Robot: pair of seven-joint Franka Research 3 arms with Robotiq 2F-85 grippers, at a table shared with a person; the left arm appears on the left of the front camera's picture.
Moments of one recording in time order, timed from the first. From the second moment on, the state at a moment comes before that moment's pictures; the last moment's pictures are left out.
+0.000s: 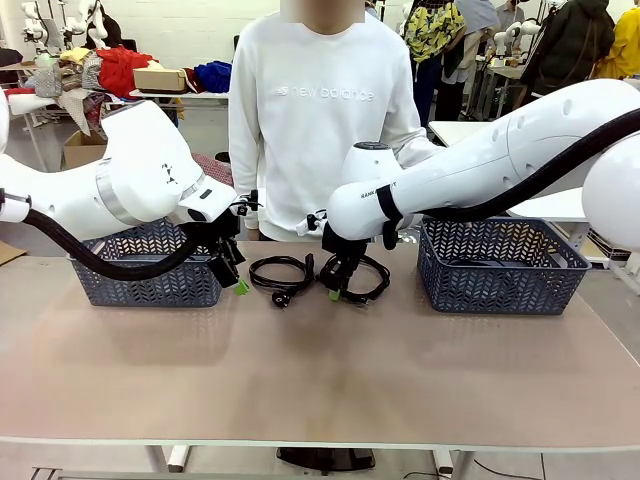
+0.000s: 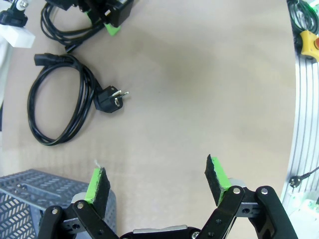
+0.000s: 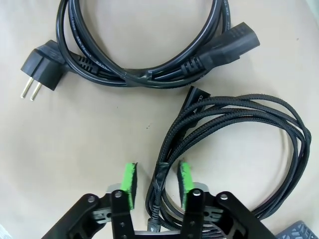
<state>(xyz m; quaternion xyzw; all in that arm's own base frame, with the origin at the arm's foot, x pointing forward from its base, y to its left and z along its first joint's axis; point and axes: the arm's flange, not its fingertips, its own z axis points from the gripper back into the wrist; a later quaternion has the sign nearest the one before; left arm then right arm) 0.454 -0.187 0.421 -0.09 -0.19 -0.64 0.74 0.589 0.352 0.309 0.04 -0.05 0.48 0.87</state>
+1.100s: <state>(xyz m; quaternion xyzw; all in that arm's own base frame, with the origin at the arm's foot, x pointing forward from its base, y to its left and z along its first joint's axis) 0.454 -0.187 0.421 -0.09 -0.19 -0.64 0.74 0.589 0.336 0.341 0.03 -0.05 0.41 0.91</state>
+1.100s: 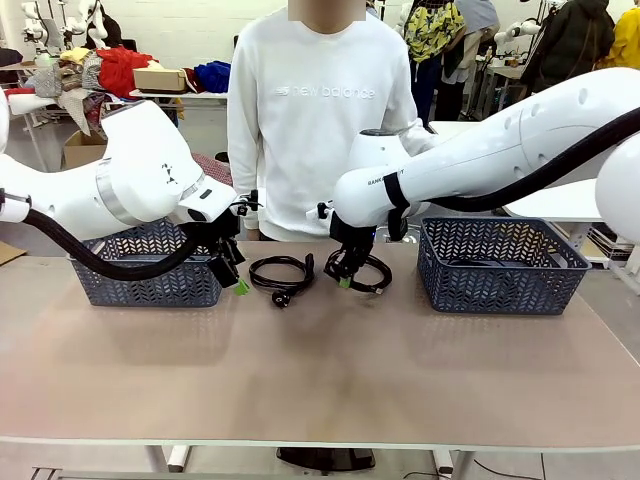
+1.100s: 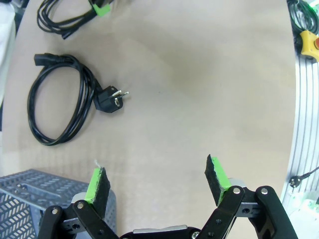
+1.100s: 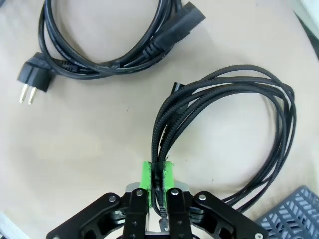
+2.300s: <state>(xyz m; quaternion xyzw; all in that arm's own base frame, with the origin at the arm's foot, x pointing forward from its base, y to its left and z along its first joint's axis) 0.454 -0.187 0.421 -0.09 -0.19 -0.64 0.74 0.536 0.248 0.500 -0.03 -0.05 0.60 0.79</state>
